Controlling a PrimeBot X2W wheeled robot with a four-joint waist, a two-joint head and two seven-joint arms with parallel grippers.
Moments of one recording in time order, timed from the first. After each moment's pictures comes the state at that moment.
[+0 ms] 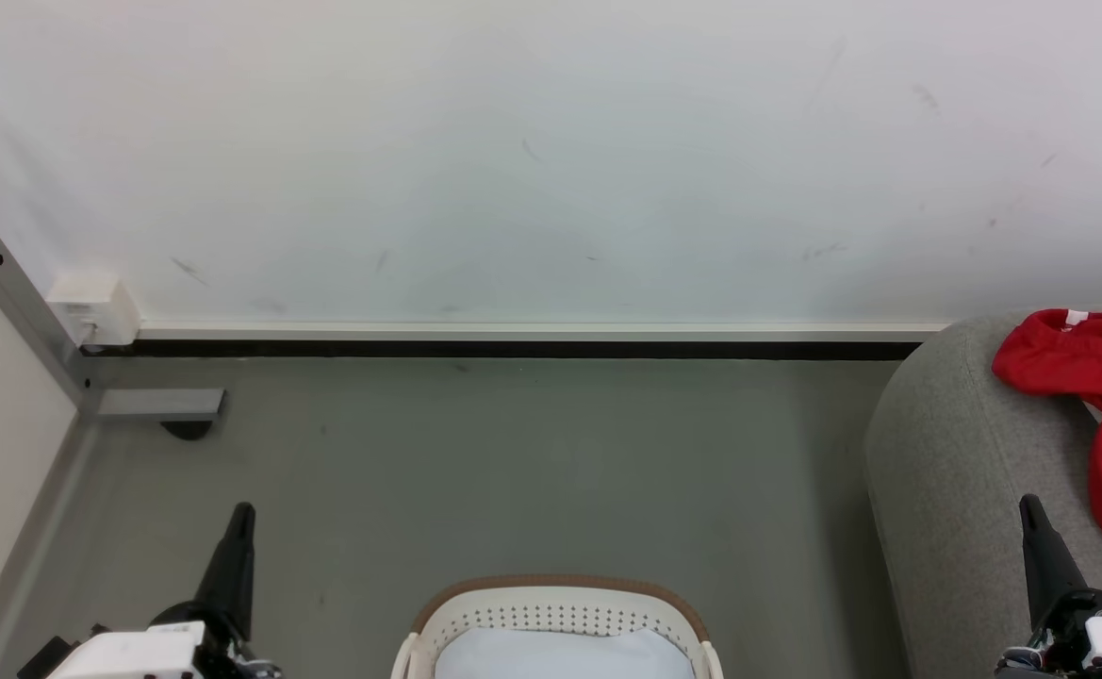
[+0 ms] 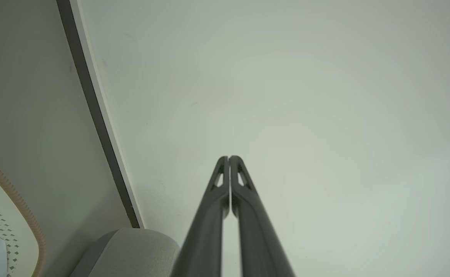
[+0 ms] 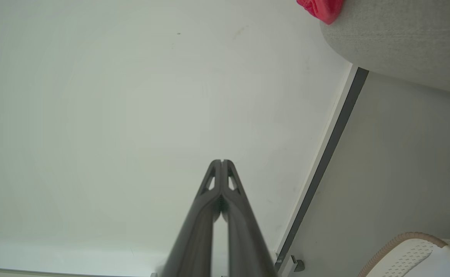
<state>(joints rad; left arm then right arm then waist) -0.11 0.05 0.12 0.25 -1.60 -0.13 0.11 -0.11 -0.06 -0.10 0.25 1.62 0.13 0.10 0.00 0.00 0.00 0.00</state>
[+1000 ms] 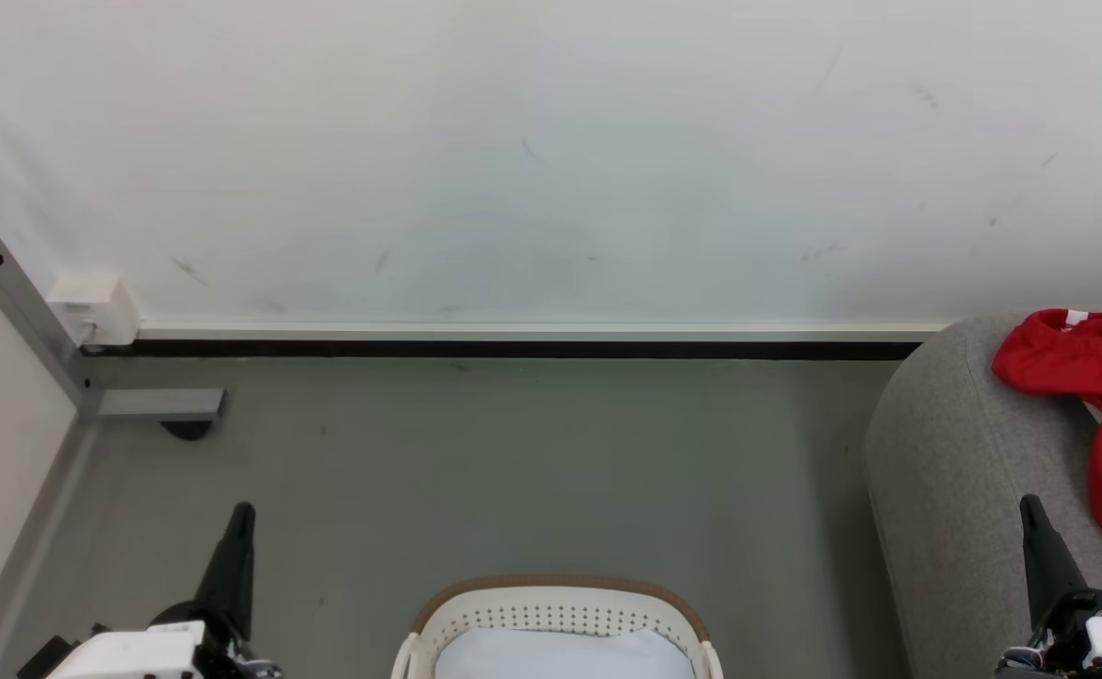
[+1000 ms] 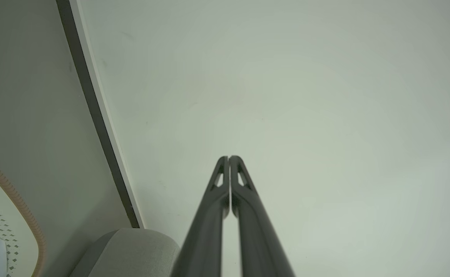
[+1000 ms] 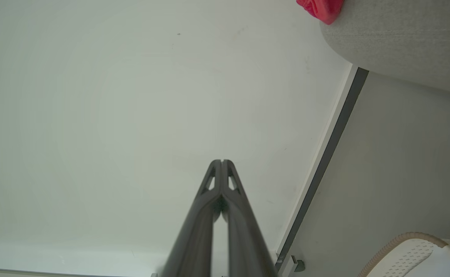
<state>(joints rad) -0.11 0.05 0.12 0.25 -1.61 -0.13 0.11 -0.11 -0.06 -0.11 0.25 1.62 0.13 0.11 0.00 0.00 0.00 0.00</state>
